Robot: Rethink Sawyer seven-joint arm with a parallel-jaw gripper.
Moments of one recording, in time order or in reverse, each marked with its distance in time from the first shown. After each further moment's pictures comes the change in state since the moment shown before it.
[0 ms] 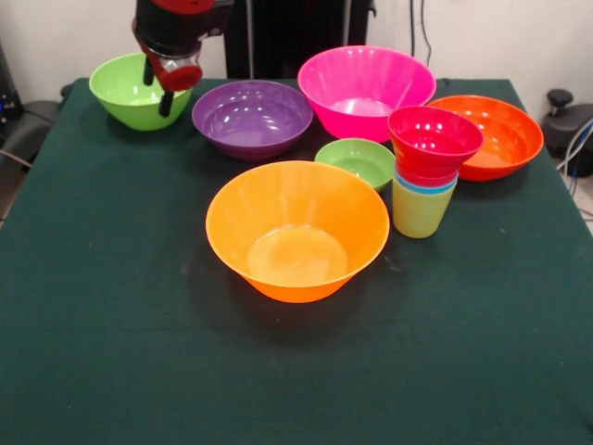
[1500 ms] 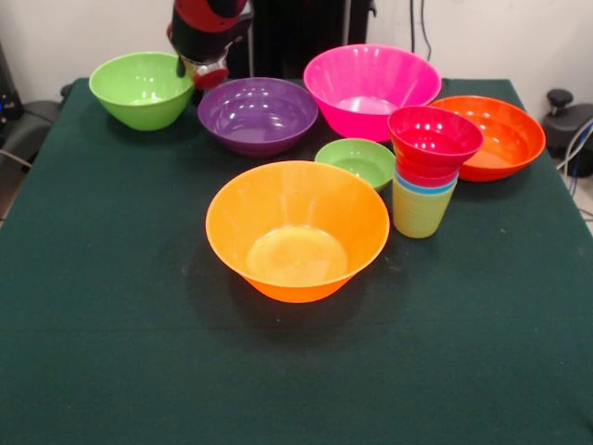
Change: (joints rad) arm -0.002 0.135 -0.047 0.136 0.001 -0.135 0.000
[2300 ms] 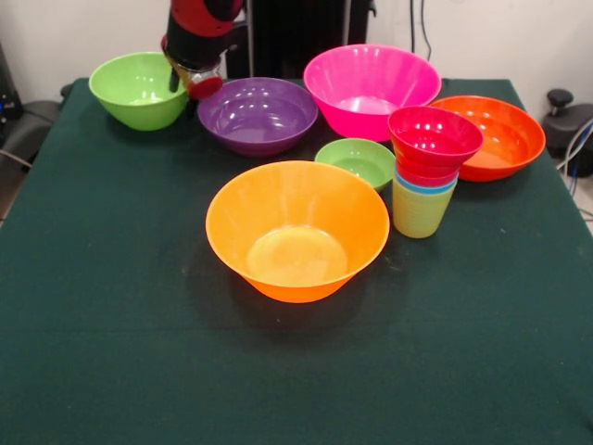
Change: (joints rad) arm -0.018 0.033 -0.006 0.005 -0.018 -0.171 0.000
